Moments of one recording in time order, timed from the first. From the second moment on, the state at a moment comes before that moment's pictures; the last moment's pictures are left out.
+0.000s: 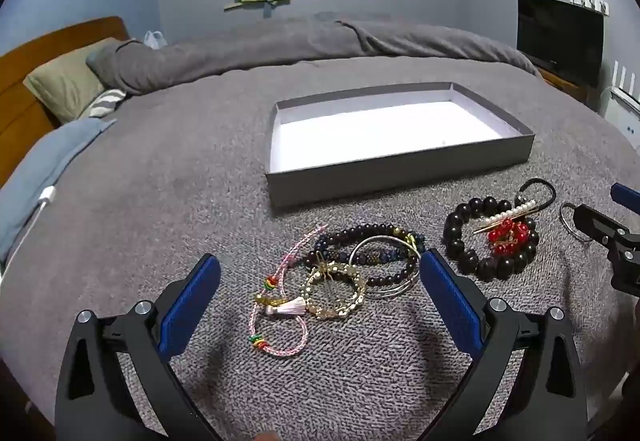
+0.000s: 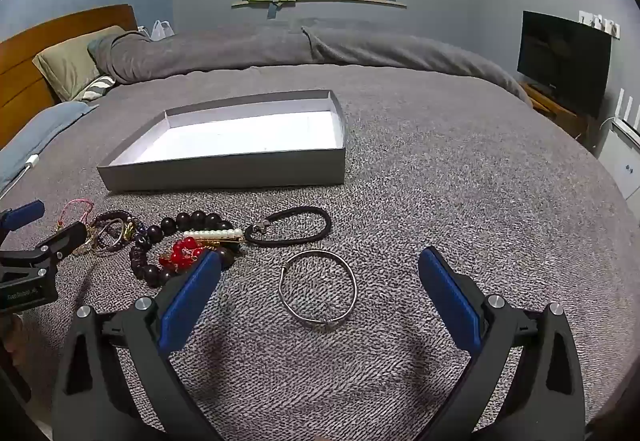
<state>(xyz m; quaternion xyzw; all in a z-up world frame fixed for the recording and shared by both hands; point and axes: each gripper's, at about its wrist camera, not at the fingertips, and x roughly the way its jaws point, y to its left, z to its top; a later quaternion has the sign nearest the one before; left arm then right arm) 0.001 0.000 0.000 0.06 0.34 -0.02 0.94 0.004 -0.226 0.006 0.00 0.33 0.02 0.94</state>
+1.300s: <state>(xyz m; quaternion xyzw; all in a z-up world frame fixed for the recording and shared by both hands) 0.001 -0.001 -0.001 0.05 0.34 -0.03 0.94 0.003 -0.225 0.004 0.00 0.33 0.02 0.94</state>
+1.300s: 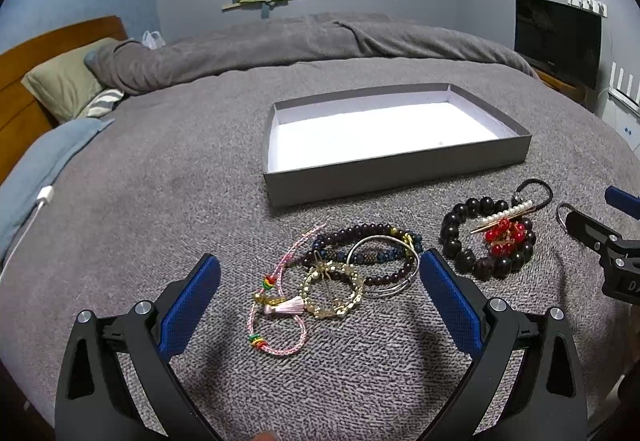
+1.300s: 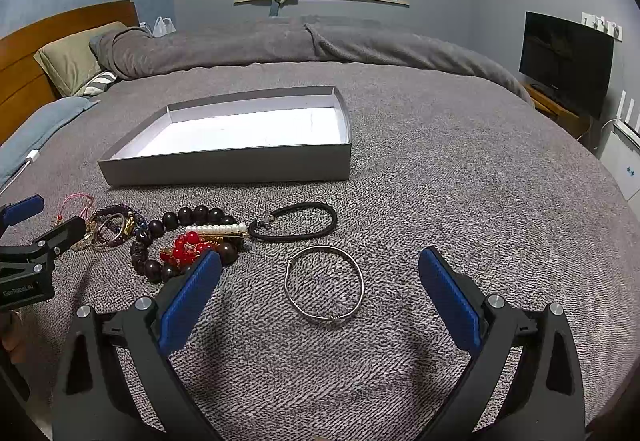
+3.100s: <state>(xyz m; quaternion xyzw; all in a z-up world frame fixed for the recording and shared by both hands) -0.010 0.000 0.007 0.05 0.31 -0.08 0.95 0.003 -0.220 0.002 -0.01 0.33 0.04 0.94</state>
